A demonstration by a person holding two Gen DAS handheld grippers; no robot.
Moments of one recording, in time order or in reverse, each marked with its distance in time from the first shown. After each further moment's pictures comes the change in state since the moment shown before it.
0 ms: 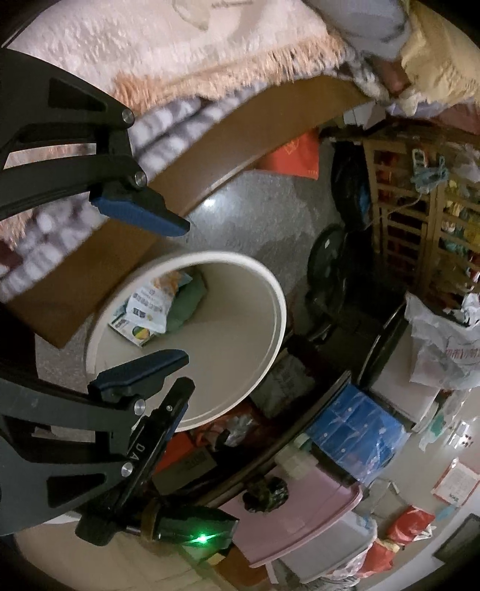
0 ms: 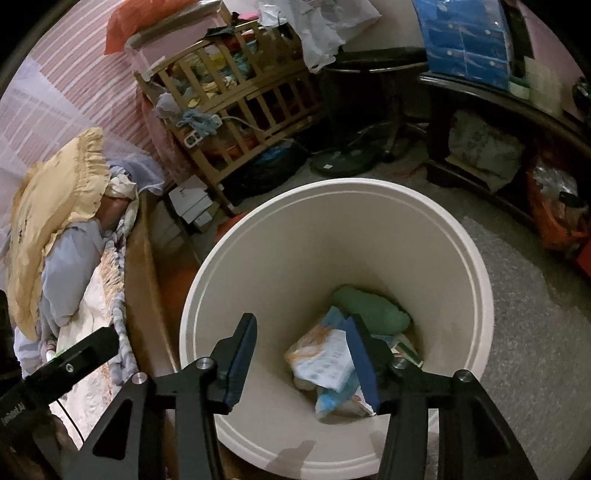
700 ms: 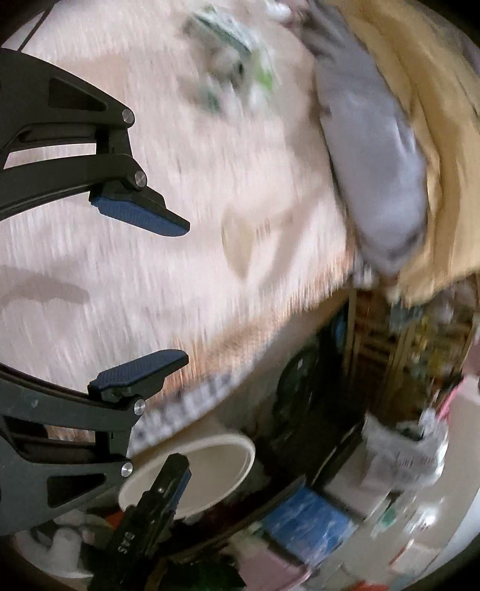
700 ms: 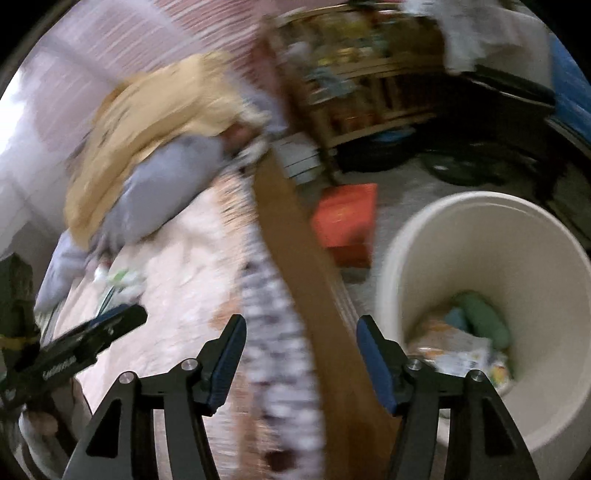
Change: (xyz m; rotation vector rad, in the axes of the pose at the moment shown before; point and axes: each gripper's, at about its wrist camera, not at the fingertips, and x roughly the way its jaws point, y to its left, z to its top) left arm -0.124 0.147 -0.058 -0.183 -0.107 0.364; right arm 0.014 0.162 -0.039 -0.336 0.118 0.260
